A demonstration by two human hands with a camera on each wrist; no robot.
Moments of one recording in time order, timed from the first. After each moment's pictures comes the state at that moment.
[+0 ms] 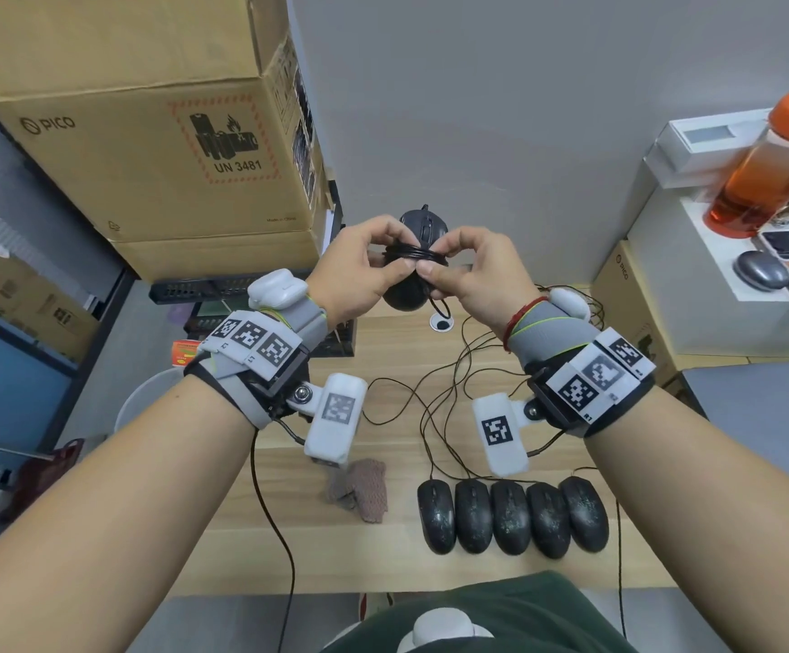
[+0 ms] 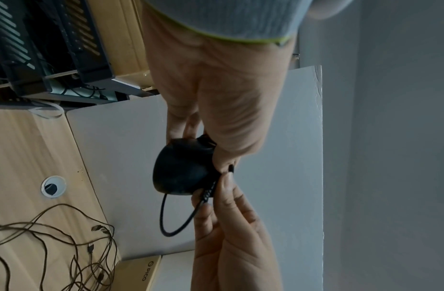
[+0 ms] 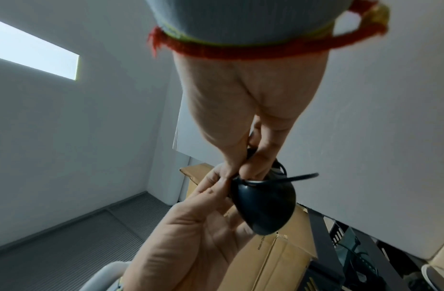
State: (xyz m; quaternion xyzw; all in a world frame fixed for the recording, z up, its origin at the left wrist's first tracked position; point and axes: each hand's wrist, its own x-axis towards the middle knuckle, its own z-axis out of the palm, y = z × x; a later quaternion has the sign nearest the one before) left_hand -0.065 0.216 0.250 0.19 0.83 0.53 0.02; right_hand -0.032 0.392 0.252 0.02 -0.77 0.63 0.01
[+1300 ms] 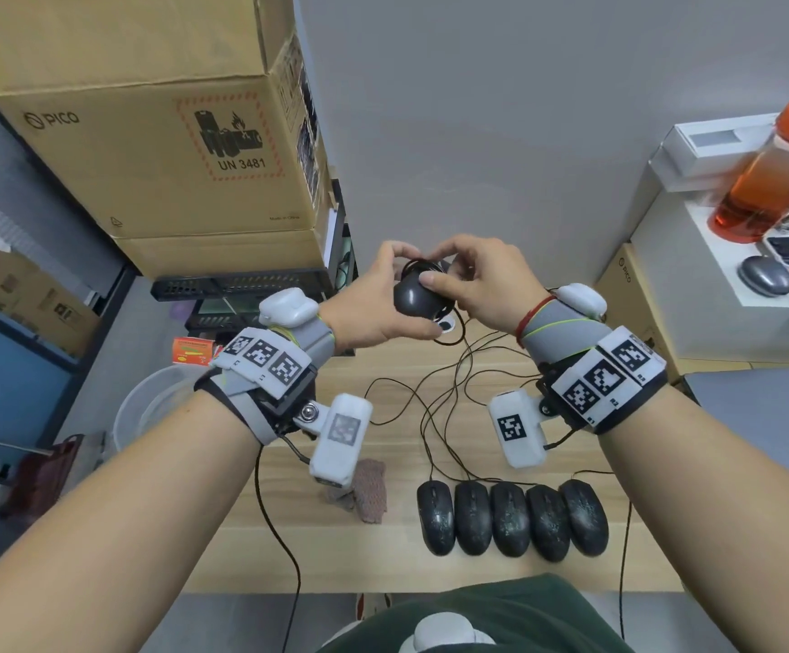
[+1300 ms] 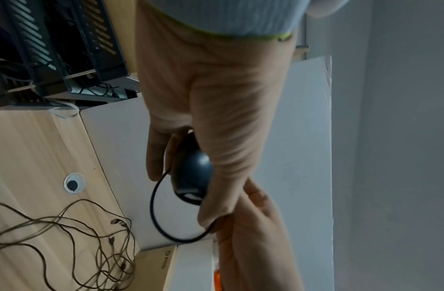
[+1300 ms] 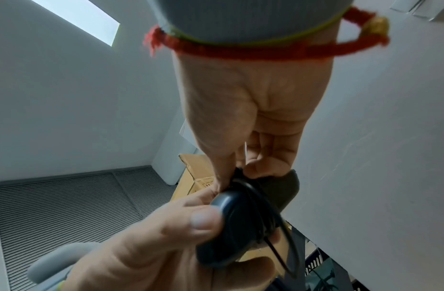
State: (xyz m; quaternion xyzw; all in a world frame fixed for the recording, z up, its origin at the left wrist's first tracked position) left_hand -0.046 0.222 0.236 0.16 0.82 0.51 0.19; right_hand -0.046 0.406 0.241 0.10 -0.90 0.42 0.02
